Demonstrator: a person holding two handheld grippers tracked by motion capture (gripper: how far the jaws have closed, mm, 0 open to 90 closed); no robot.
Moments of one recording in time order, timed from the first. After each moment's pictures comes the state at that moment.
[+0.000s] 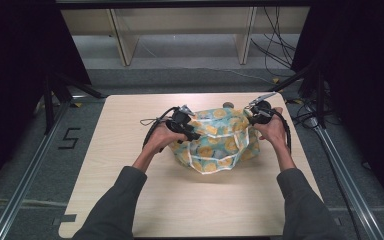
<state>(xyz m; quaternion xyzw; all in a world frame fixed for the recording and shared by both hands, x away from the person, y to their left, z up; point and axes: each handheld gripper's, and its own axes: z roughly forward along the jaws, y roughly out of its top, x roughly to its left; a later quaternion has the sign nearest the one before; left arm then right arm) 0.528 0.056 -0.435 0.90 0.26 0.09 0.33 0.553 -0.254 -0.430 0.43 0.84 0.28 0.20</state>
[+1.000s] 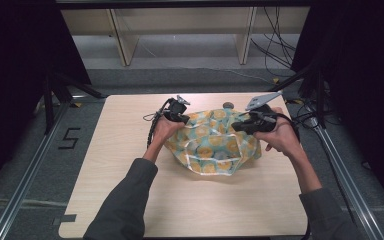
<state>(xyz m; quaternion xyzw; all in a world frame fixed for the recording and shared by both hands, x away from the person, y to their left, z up) 0.567 0.064 -0.444 0.84 0.37 0.18 0.34 0.468 -0.220 -0.354 0.26 0.88 0.38 0.12</state>
